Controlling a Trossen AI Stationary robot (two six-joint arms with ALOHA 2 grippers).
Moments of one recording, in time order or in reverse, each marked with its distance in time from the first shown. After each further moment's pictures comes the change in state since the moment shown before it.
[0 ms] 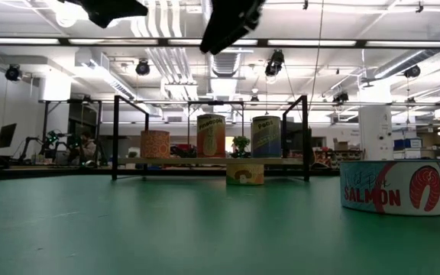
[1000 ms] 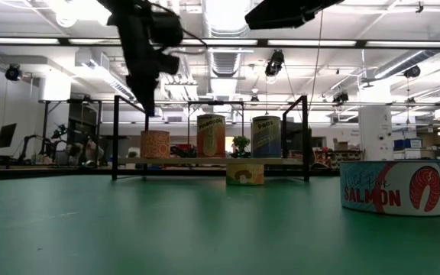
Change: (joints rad) left arm 0.523 0.774 0.567 -0.819 0.216 -0.010; right arm 0.025 -0.520 -0.780 0.814 -0.037 -0.249
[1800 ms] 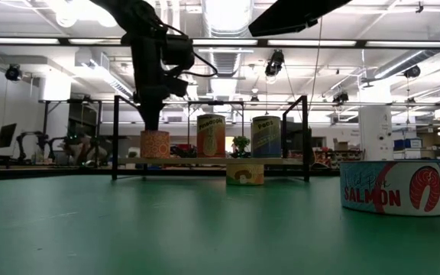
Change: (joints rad) left arm 0.014 0.147 0.009 0.027 -0.042 -0.012; right arm 0.000 0.000 0.000 -0.060 0.001 0.005
